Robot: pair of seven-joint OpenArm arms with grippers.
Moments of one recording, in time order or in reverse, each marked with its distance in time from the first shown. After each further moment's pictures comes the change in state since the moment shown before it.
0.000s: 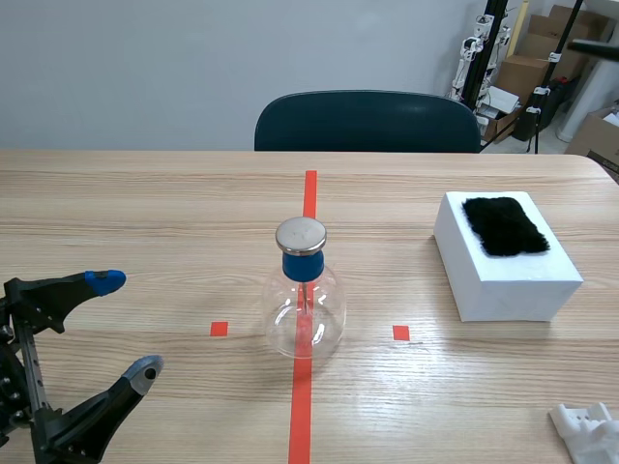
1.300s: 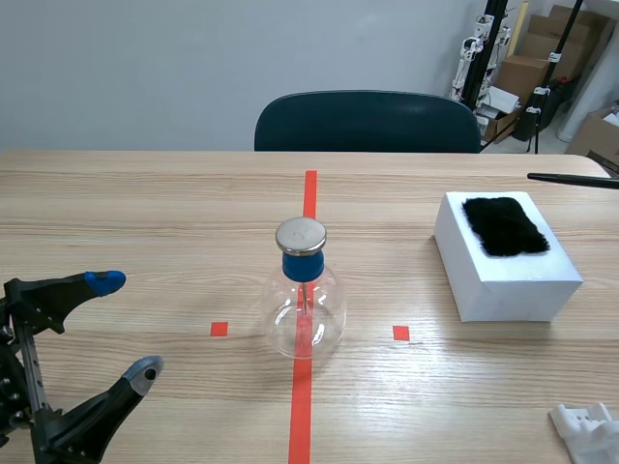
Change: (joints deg) left arm 0.0 0.0 0.0 0.0 0.0 0.0 0.0; right arm 24.8 5.9 -17.2 -31.6 -20.9 0.5 -6.1
